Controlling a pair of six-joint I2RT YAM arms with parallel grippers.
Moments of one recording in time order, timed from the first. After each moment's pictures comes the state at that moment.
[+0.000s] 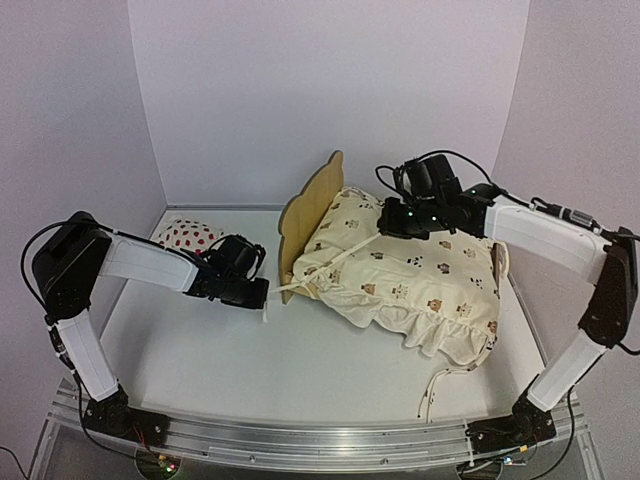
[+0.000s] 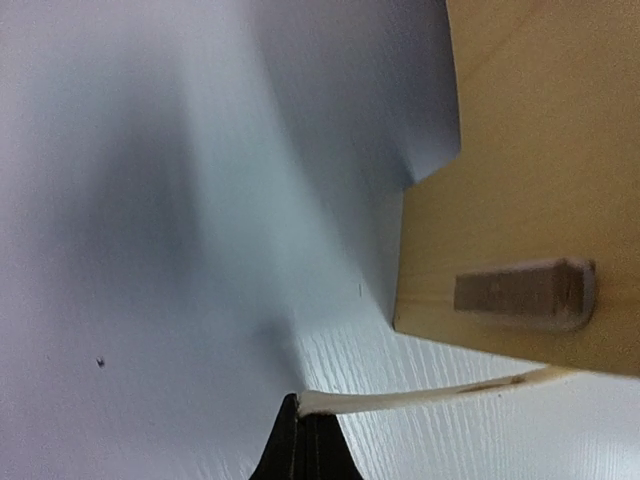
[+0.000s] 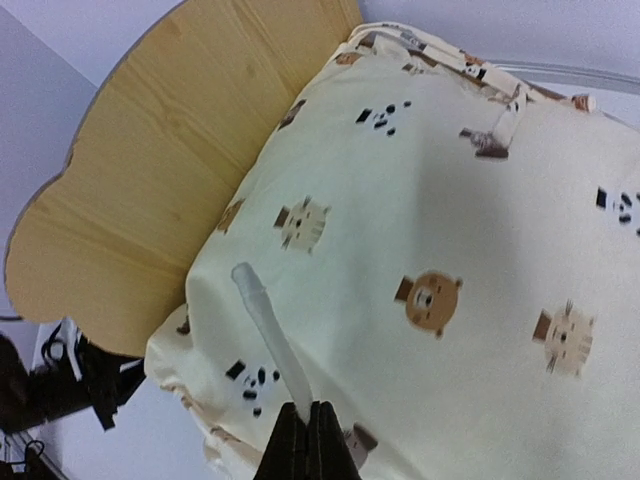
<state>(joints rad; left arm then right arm) -0.72 1.77 0.96 -0.09 -0.07 -0.45 0.65 1.63 1.42 -0.47 0.11 0.53</state>
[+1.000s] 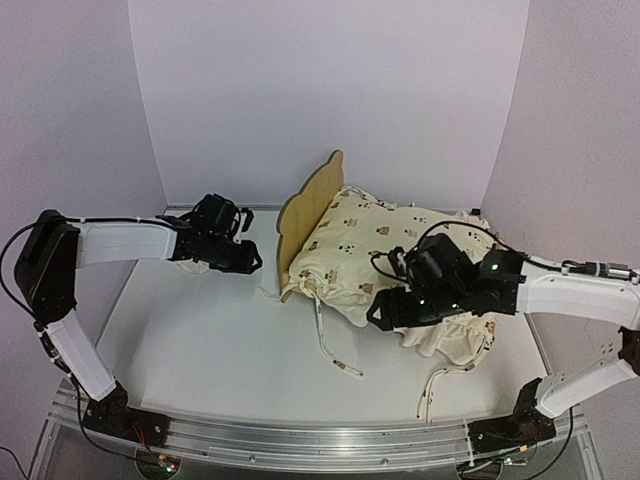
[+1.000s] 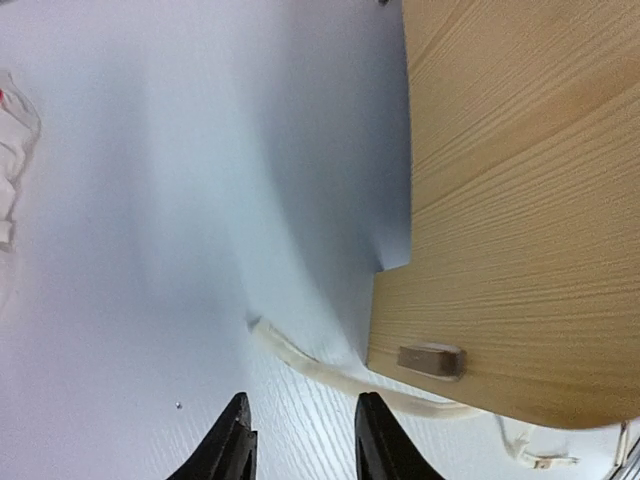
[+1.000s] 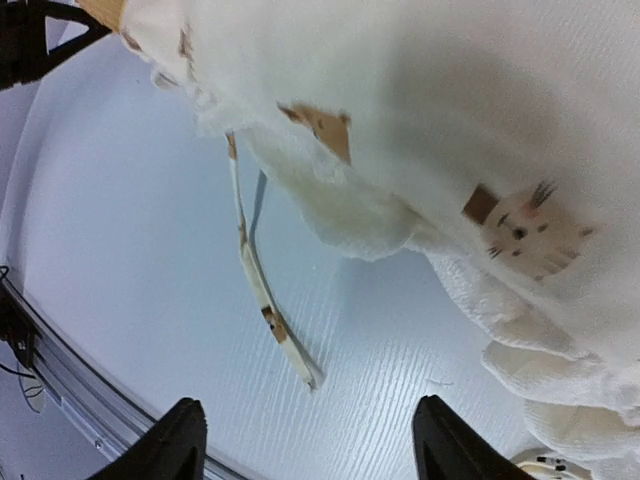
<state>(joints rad) -0.59 1.73 1.13 -0.25 0.06 -0.36 0.97 1.34 0.94 -0.54 0.09 0.72</state>
